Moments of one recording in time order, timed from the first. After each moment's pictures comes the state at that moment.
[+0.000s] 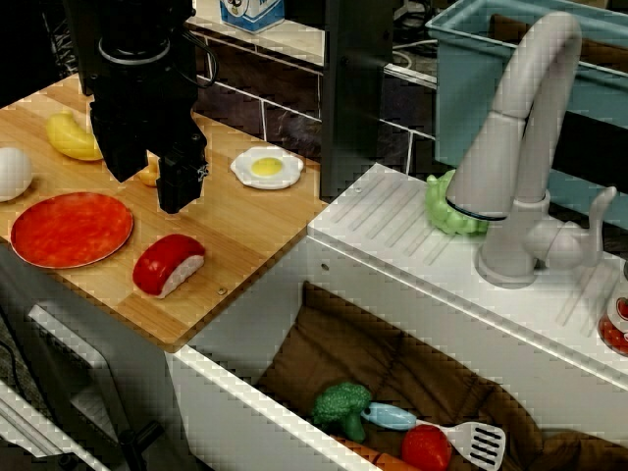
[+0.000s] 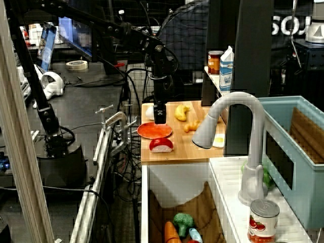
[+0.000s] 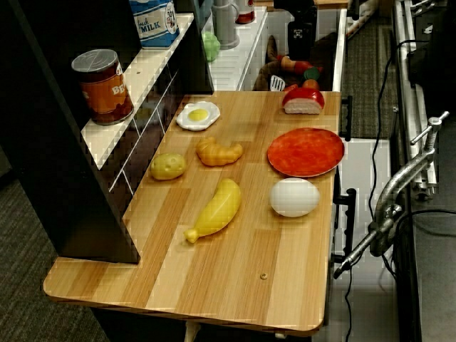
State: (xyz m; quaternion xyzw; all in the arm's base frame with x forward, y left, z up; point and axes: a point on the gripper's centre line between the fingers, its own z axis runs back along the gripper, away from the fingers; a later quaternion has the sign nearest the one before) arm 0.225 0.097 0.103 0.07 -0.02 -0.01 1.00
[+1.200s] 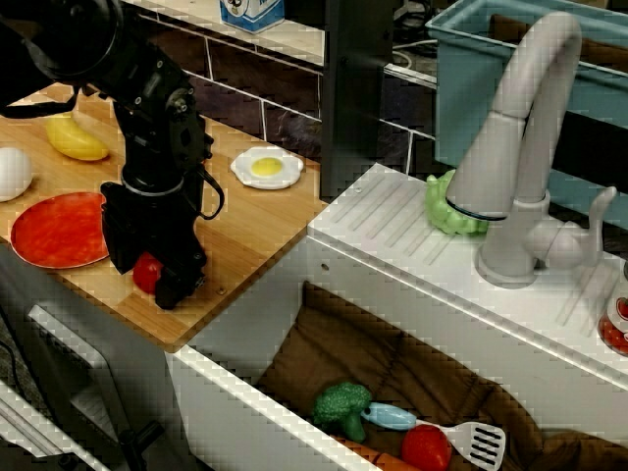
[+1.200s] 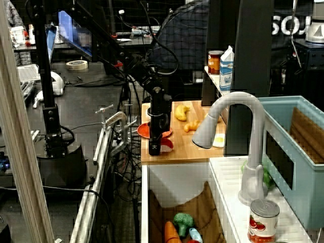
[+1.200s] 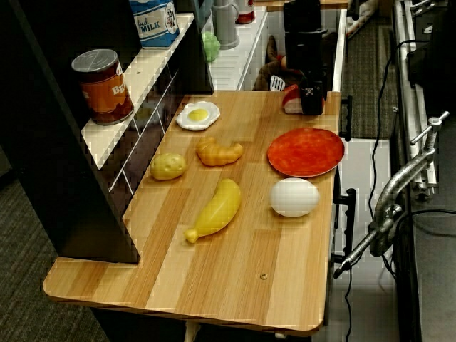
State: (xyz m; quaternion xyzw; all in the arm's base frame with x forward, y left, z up) arm 0.209 0.103 0.019 0.10 0.02 -0.03 0.99
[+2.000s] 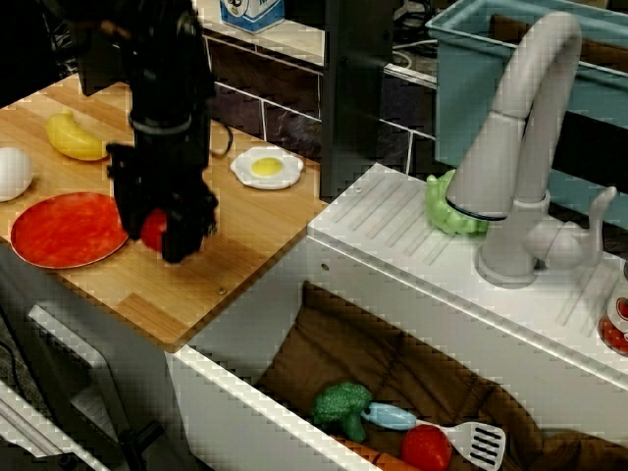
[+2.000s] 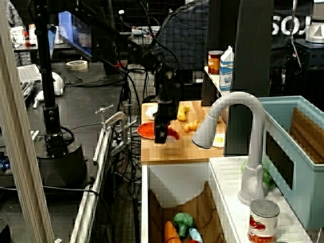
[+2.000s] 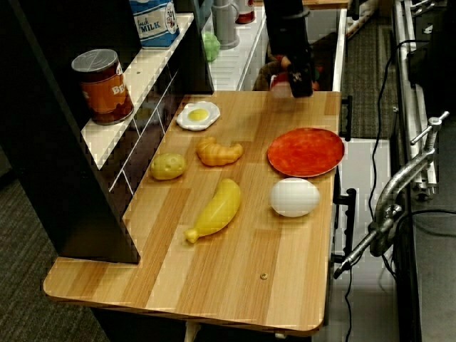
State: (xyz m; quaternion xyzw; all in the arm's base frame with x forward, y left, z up) arm 0.226 0.102 0.053 0.05 0.05 0.00 1.00
